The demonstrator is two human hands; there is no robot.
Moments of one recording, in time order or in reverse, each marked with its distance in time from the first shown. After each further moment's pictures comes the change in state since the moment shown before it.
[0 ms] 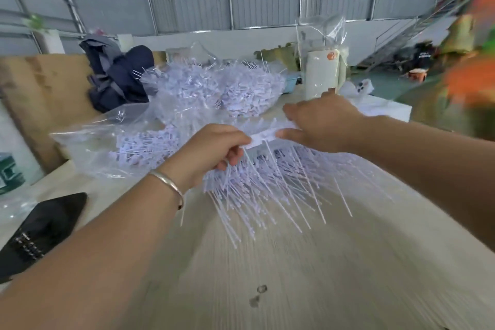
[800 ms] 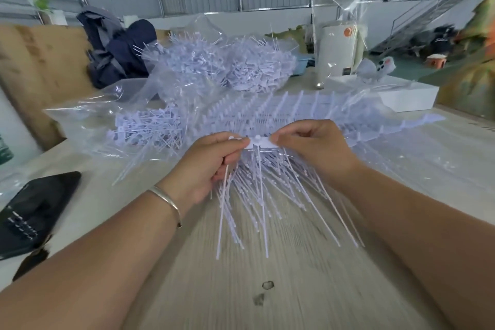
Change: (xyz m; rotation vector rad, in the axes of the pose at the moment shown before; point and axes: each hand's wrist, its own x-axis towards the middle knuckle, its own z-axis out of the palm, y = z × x) left_hand -0.003 -0.066 0.014 -0.383 0.001 -0.055; right_hand -0.017 -0.062 0.080 1.627 0.286 0.413
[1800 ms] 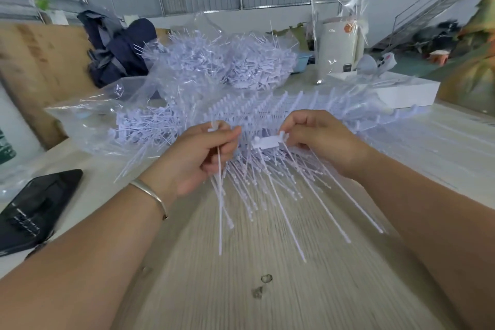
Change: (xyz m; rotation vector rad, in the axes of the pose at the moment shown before) left_hand -0.010 0.017 -0.011 -0.129 -0.155 0.014; right_hand 0.000 -0.019 -0.015 -0.085 -0.235 0.081
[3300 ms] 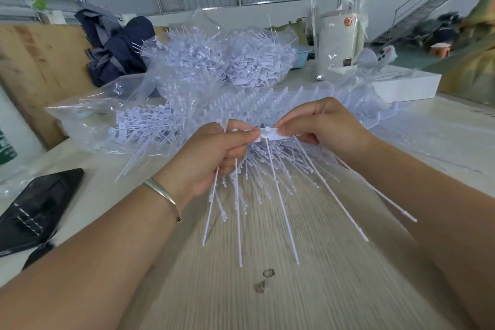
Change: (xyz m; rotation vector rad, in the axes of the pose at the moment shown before) left_hand -0.007 0.002 0.025 0.224 0.050 -0.003; right_hand -0.003 -0.012 -0.001 0.080 0.046 -0.025
